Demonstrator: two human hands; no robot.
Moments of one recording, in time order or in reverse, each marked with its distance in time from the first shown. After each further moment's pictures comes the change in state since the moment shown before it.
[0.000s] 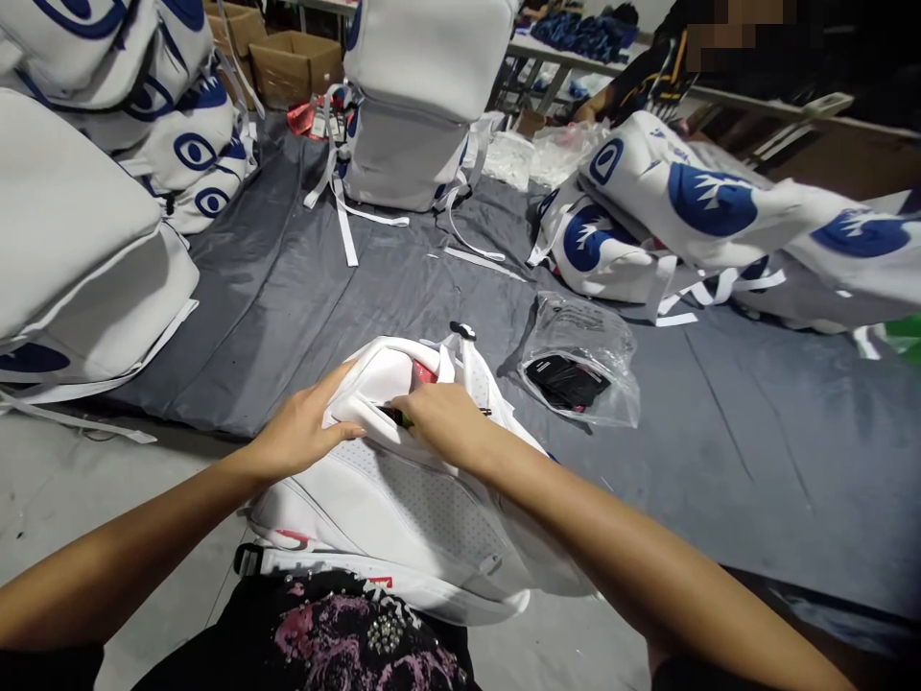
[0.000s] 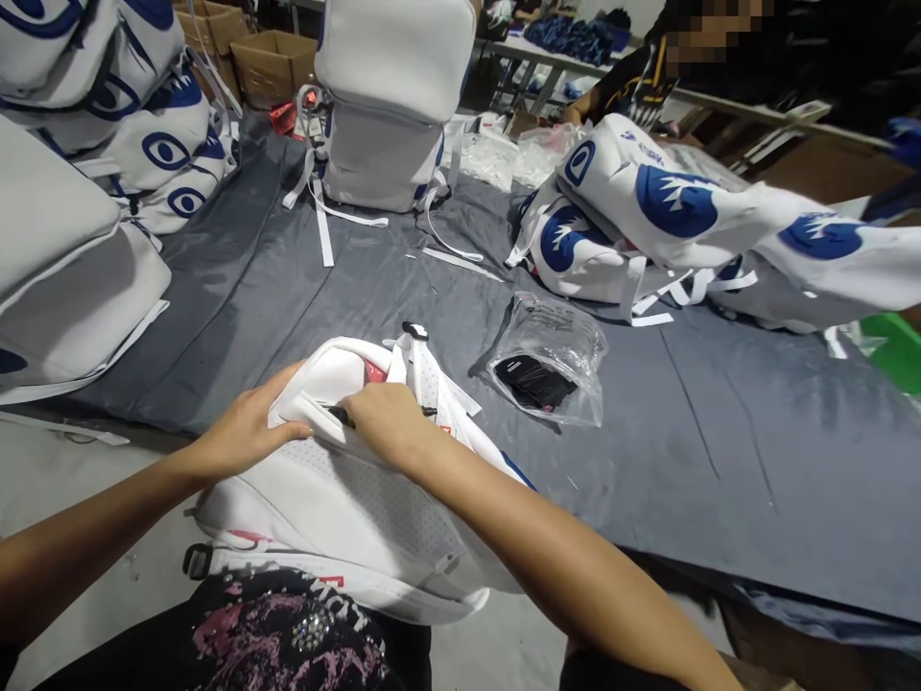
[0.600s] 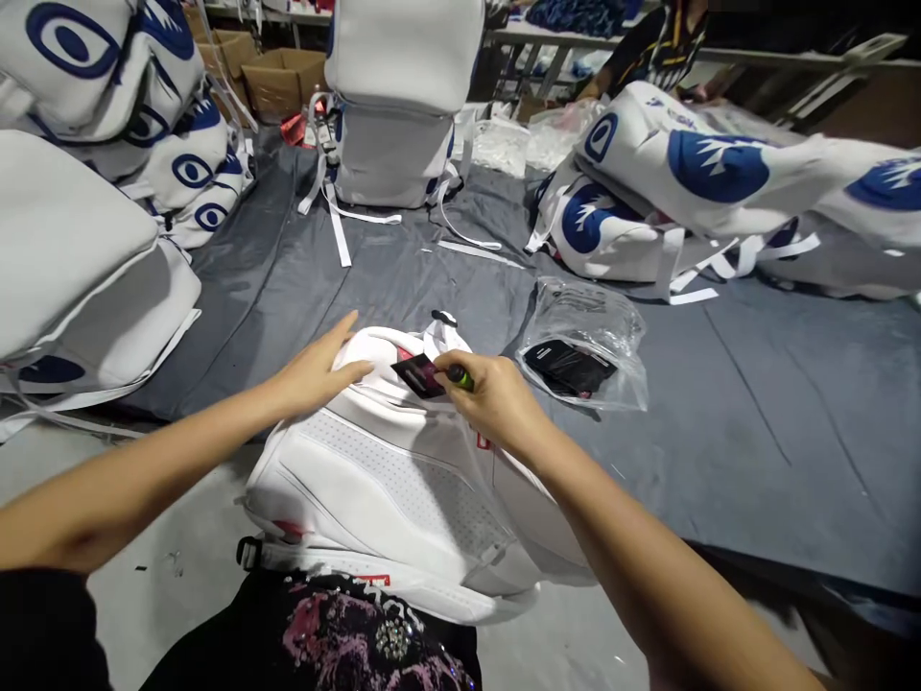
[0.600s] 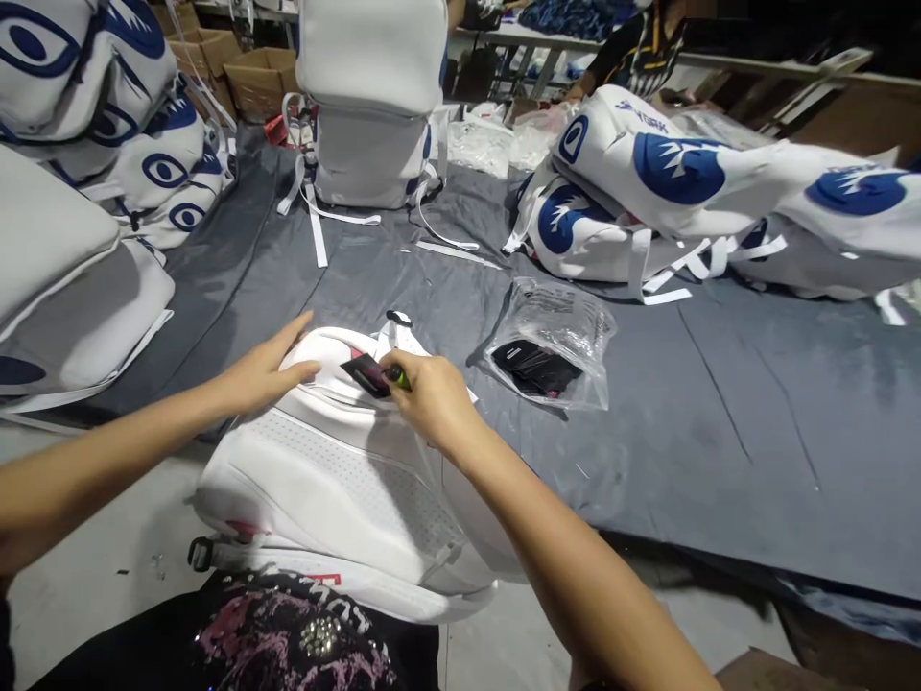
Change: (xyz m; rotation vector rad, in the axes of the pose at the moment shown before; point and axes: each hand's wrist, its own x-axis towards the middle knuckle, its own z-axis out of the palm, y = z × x) left_hand 0.058 0.024 -0.013 0.195 -0.069 -0.053; right_hand -0.039 0.049 0.020 0.642 0.603 0.165
